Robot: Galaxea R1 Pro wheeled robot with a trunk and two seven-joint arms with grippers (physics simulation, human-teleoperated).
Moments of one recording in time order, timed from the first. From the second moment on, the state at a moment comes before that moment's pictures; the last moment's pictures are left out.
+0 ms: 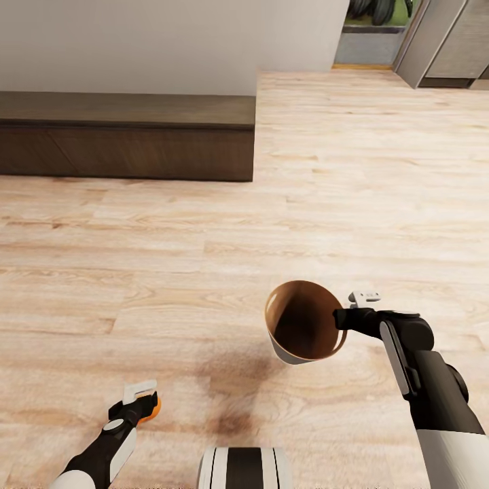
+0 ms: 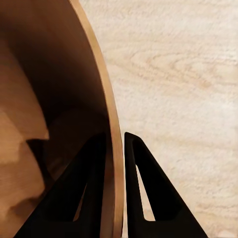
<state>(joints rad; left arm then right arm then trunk) -0.53 0.07 0.08 -0.41 0.13 -0.05 0.15 -0.59 -0.14 -0.08 -1.47 0.03 1.00 0.33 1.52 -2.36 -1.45</state>
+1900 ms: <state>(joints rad) -0.53 0.07 0.08 -0.41 0.13 -0.05 0.15 -0.59 -0.14 -0.08 -1.47 0.03 1.00 0.33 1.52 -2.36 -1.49</state>
